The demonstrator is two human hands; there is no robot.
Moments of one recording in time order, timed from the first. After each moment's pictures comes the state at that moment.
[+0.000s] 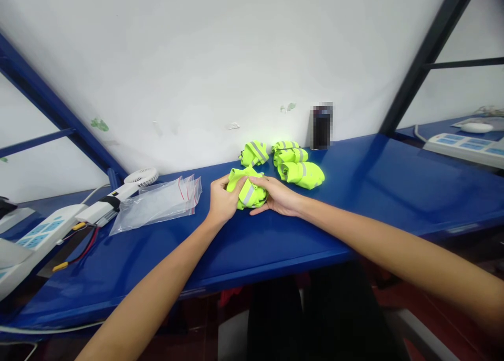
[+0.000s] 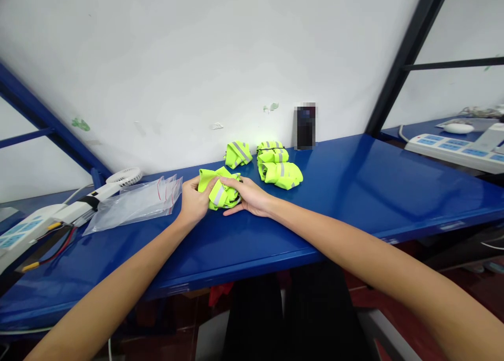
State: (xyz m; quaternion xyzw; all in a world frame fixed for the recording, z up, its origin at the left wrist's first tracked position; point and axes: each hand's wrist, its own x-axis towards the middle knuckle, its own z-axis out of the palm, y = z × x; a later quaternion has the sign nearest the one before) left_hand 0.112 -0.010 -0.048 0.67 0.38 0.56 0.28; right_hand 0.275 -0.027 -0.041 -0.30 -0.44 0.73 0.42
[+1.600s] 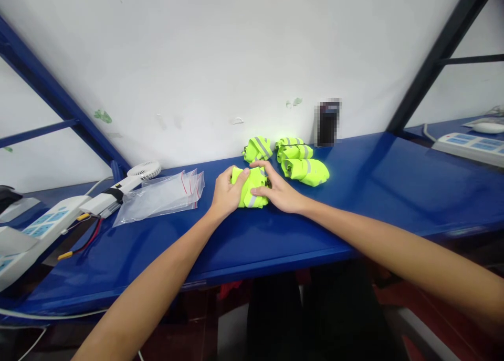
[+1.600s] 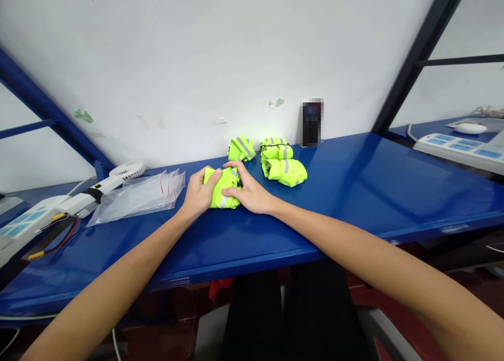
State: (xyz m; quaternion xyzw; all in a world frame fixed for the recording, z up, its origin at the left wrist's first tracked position) left_hand 0.106 -0.005 -0.048 0.70 0.42 0.52 0.26; right_hand 0.280 -0.034 -0.044 -0.33 -0.71 0.43 0.44
